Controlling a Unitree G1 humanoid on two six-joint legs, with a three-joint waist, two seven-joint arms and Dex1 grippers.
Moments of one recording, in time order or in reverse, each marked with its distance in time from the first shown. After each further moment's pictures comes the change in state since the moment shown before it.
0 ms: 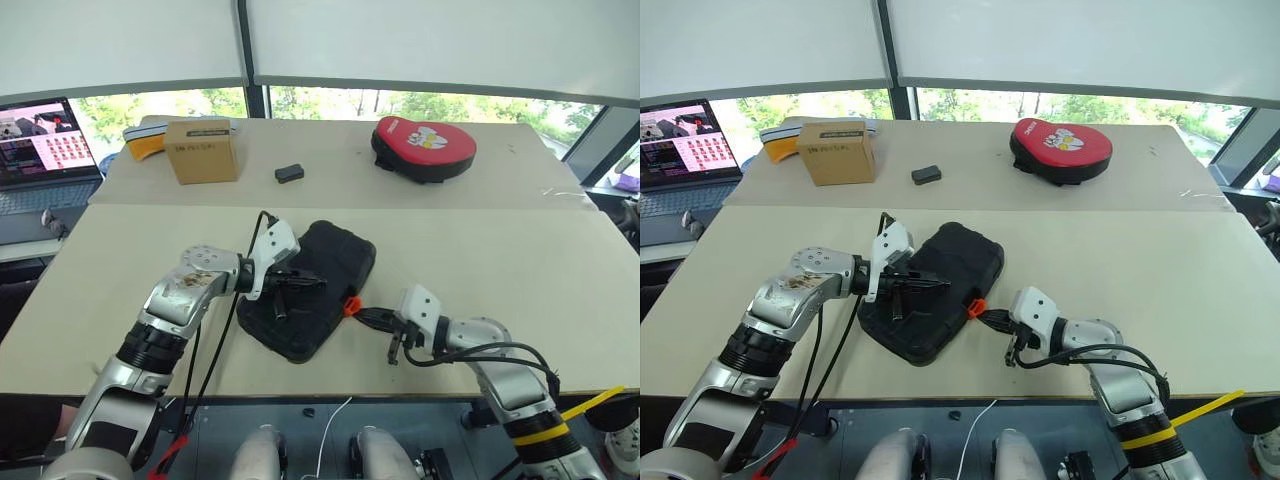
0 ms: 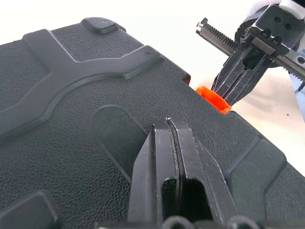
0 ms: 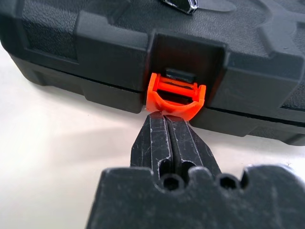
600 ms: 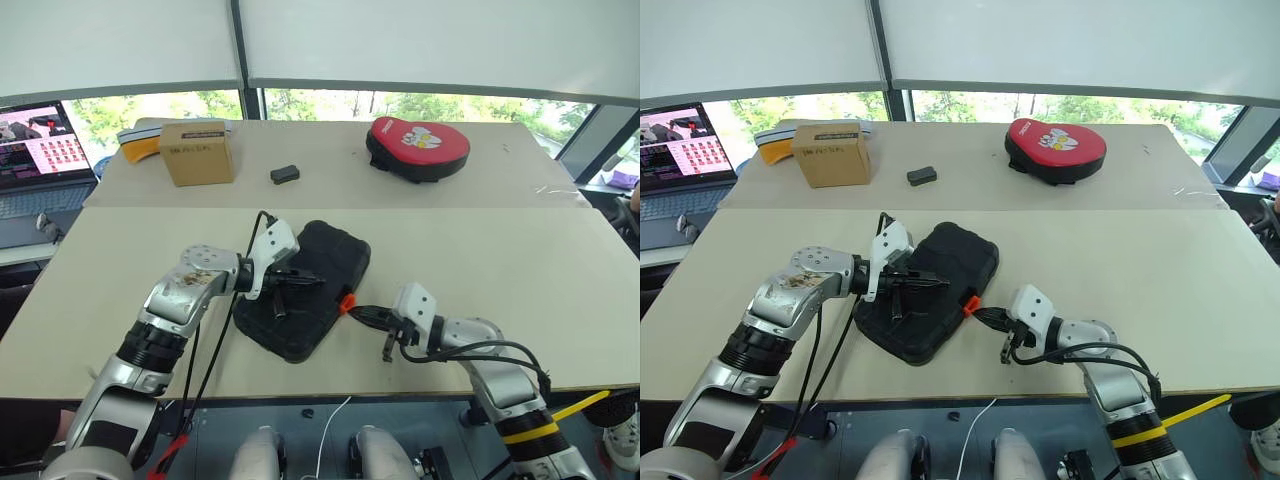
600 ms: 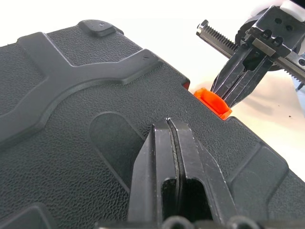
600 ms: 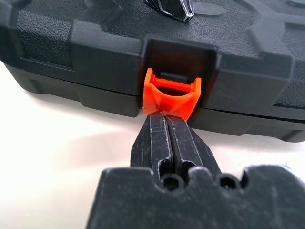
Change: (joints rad) left arm -0.002 0.000 0.000 0.008 0.003 0.009 0.000; right arm -0.015 0.046 -0.002 0.038 -0.013 -0.018 -0.006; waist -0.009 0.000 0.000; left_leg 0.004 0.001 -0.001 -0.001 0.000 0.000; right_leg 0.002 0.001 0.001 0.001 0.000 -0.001
